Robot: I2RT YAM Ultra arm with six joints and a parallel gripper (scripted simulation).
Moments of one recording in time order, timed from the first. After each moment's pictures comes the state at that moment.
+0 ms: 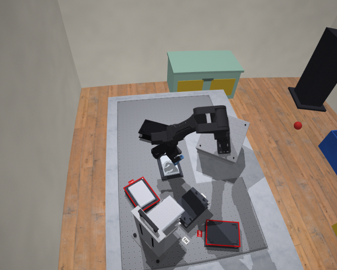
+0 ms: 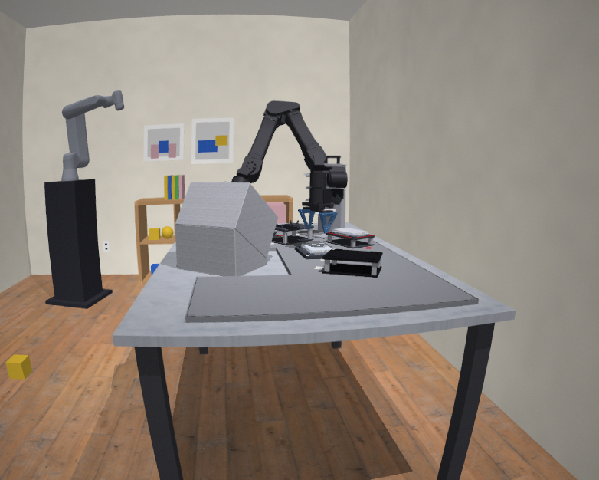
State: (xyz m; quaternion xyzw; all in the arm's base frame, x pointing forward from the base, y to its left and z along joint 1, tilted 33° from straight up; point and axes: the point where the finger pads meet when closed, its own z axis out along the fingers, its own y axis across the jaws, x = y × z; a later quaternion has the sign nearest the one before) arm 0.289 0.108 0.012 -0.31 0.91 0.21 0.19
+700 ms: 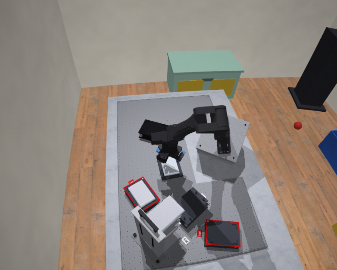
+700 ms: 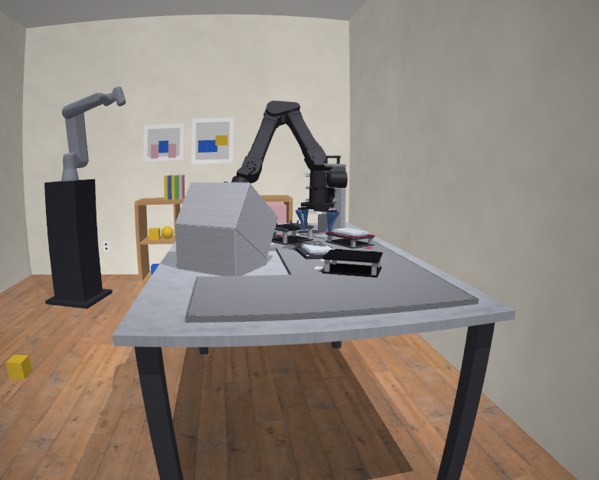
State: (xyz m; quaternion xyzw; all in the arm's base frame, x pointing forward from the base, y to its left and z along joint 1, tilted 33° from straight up) arm 0.289 0.108 0.012 -0.50 0.82 0.16 0.23
